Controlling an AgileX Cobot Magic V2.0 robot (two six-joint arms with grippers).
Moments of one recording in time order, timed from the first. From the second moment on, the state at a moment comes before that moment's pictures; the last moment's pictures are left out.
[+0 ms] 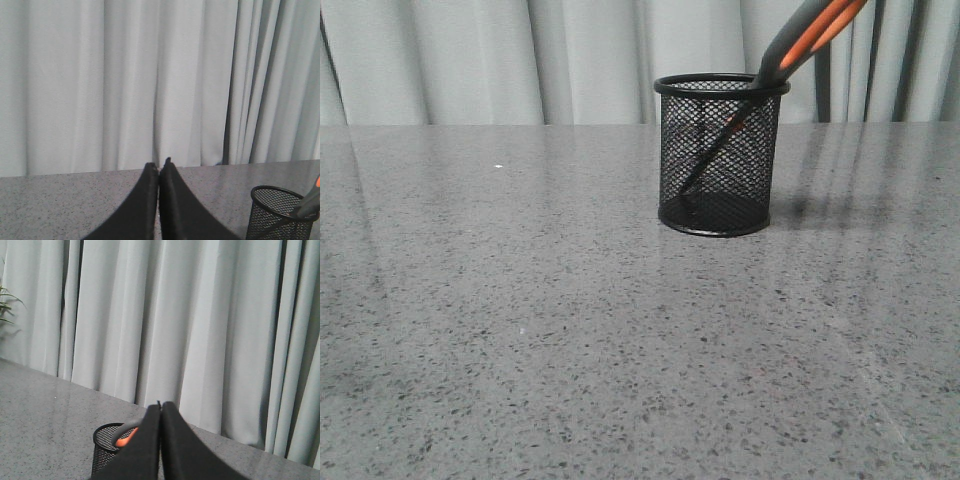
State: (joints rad) left arm -0.77 0.55 -0.26 -0.71 -0.53 0.58; right arm 0.47 0.03 -0.45 -0.13 0.26 -0.09
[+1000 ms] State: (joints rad) left arm 0.02 0.00 -0.01 -0.38 0.19 0.53; right arm 0.47 0.03 -0.45 -0.13 0.26 -0.09
